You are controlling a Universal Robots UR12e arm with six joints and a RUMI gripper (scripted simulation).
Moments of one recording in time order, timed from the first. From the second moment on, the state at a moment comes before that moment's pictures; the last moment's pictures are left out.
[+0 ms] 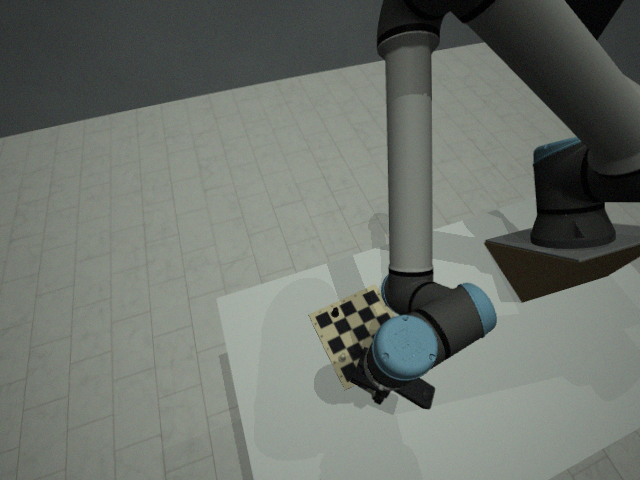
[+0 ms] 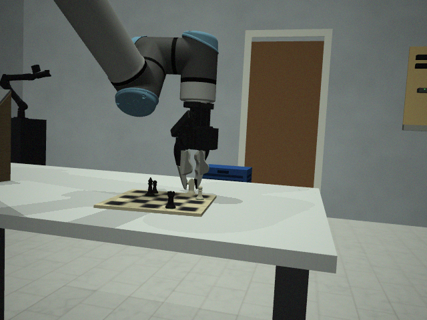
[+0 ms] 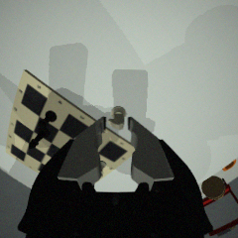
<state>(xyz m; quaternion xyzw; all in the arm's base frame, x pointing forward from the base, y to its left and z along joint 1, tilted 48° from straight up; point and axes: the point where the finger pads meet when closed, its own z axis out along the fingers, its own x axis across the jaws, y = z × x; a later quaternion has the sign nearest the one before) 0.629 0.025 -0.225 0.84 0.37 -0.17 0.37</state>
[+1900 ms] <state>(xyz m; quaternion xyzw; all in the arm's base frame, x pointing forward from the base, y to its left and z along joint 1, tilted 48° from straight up) 0.630 0.092 -0.165 0.84 0.37 -0.17 0.37</state>
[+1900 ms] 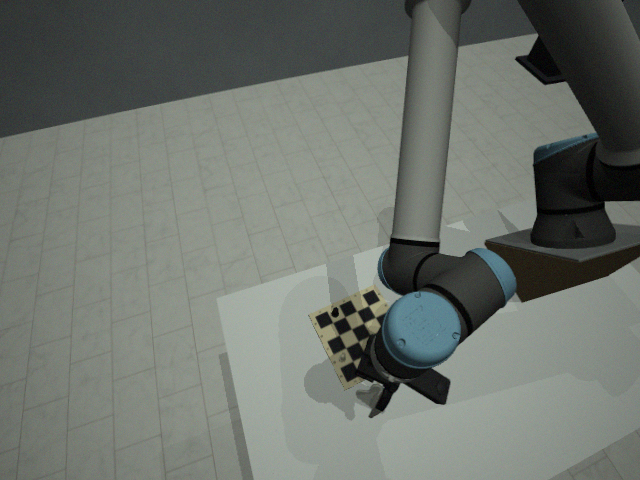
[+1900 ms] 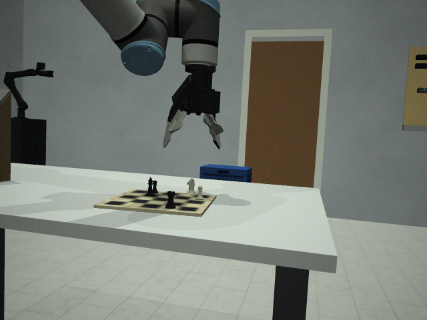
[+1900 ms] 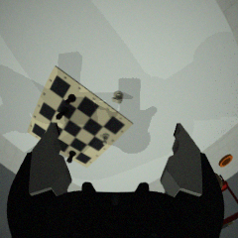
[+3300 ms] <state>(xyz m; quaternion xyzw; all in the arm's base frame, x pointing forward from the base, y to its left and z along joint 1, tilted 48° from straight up) 0.565 0.037 -0.110 0.83 0.39 -0.18 0.36</state>
